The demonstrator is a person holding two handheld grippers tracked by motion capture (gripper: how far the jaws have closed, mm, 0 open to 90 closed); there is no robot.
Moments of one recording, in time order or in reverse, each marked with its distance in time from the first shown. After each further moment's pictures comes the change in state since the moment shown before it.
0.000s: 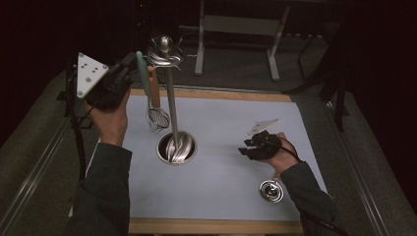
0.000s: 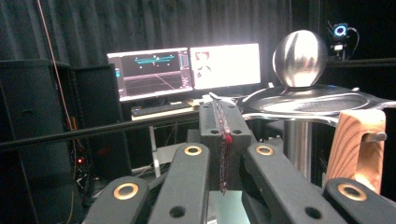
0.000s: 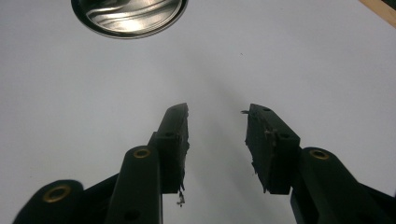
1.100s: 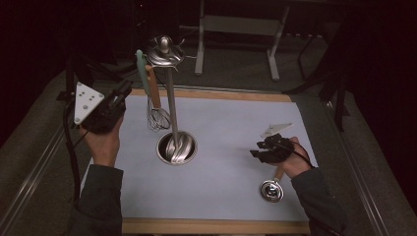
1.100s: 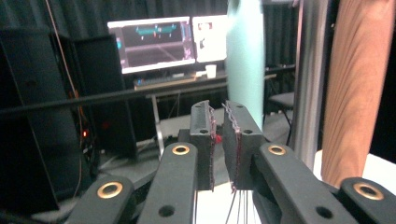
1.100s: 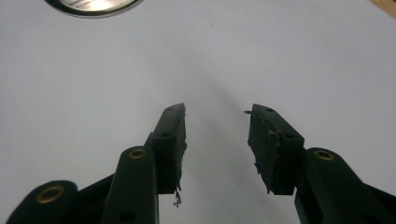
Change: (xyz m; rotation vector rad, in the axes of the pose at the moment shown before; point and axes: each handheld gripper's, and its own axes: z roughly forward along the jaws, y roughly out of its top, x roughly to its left) left arm 0.011 -0.063 -0.033 0.107 0.003 -0.011; right arm -0.012 -0.028 -0.018 0.020 -0.065 0.075
